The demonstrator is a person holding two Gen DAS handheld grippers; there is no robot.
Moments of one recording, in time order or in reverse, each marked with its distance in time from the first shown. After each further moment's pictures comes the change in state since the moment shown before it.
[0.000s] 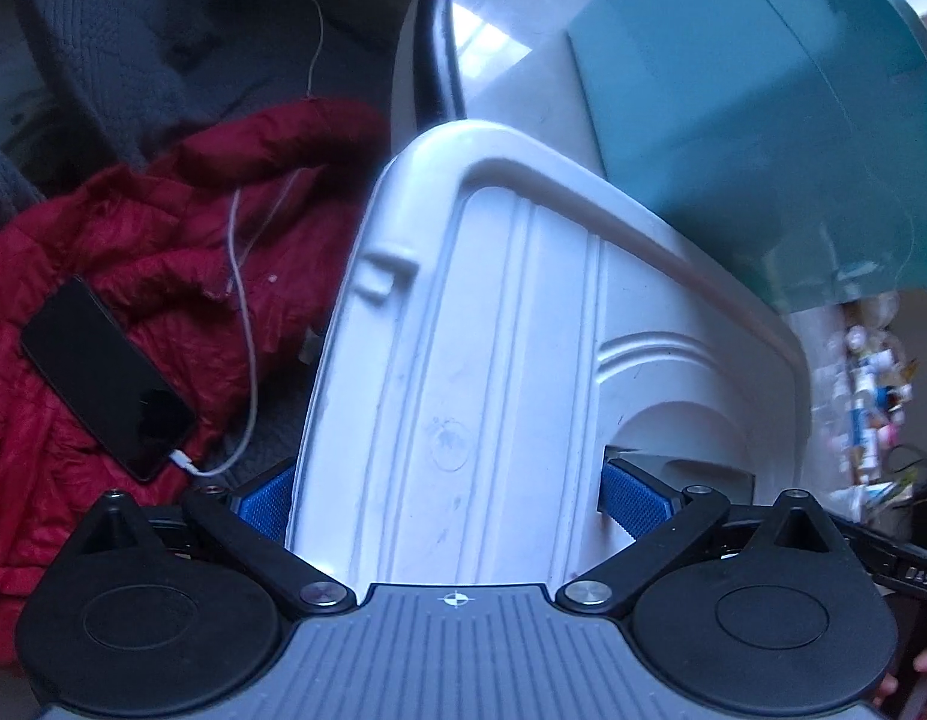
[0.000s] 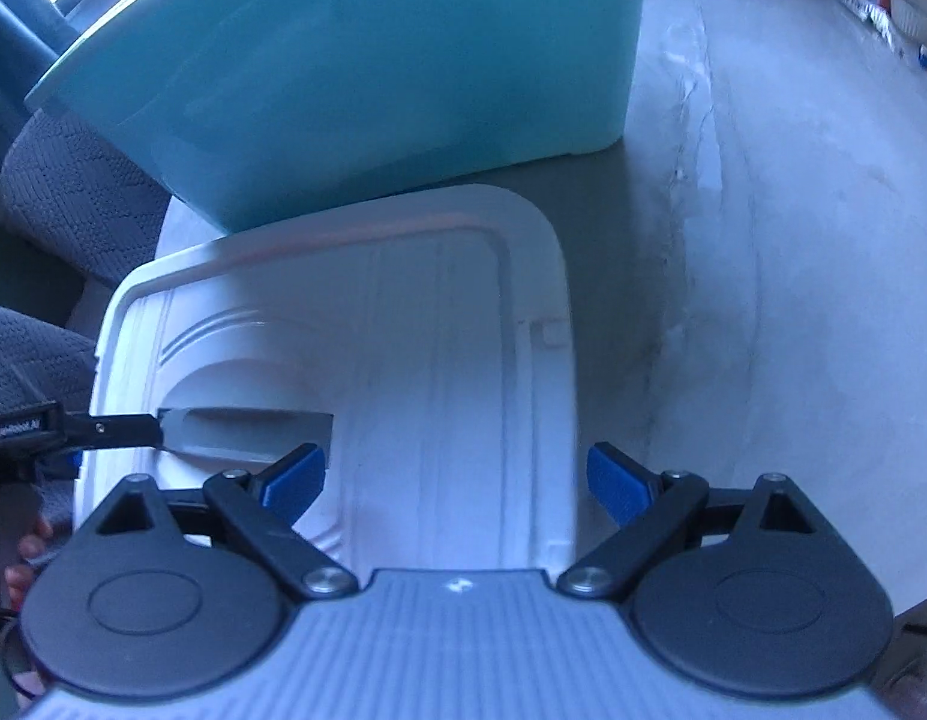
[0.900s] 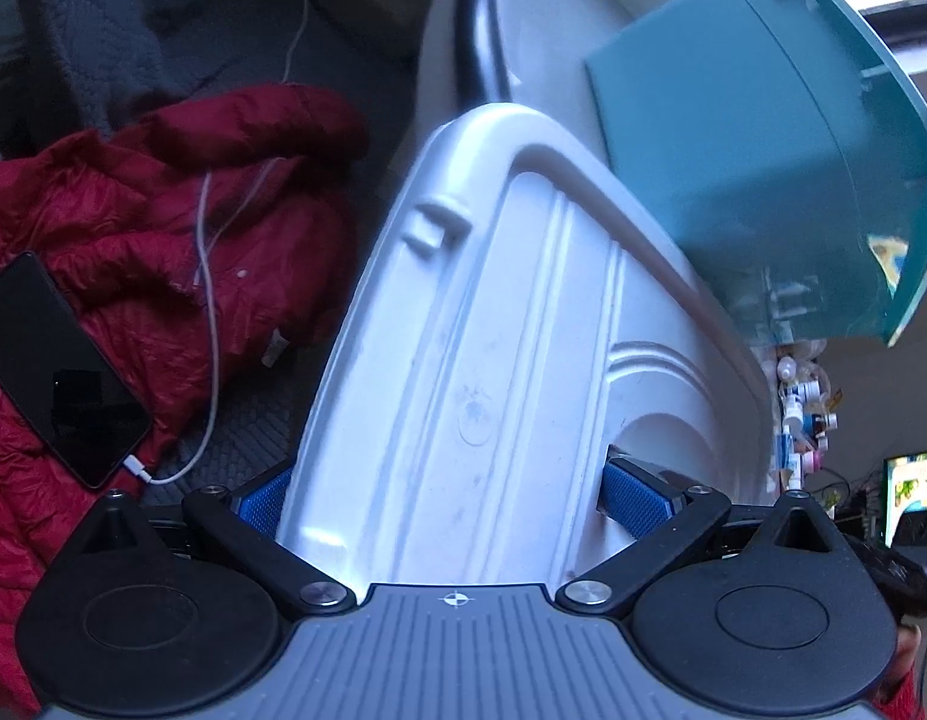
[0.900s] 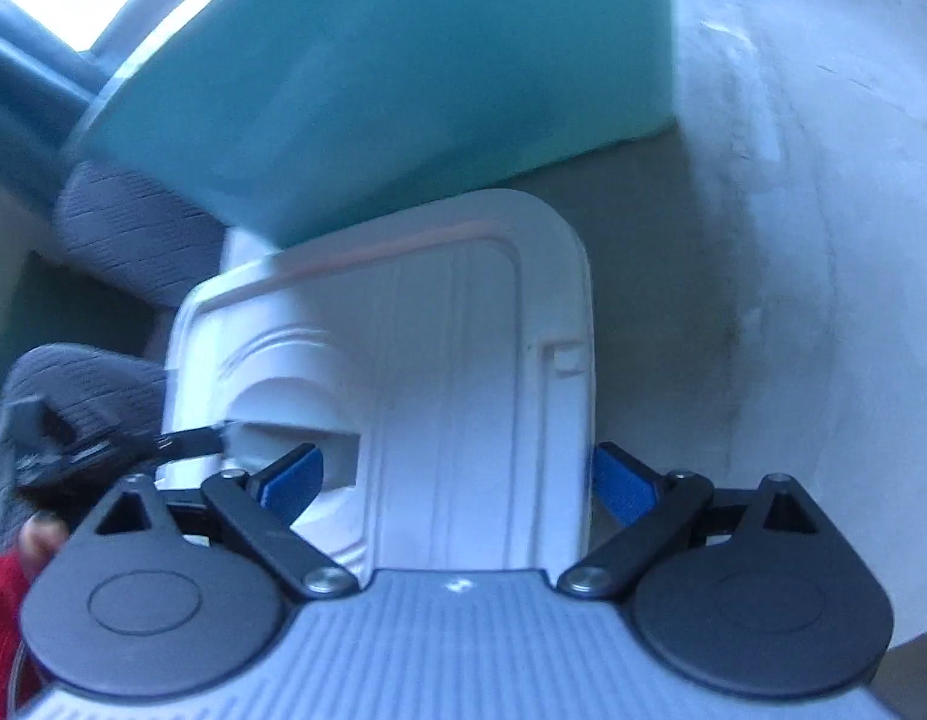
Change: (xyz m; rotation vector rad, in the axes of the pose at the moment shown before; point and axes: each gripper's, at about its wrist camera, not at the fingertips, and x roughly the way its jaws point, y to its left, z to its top) left arm 0.012 0.055 0.011 -0.055 -0.016 -0.163; right arm -0.006 -0.011 -0.006 0.051 -0.005 0.193
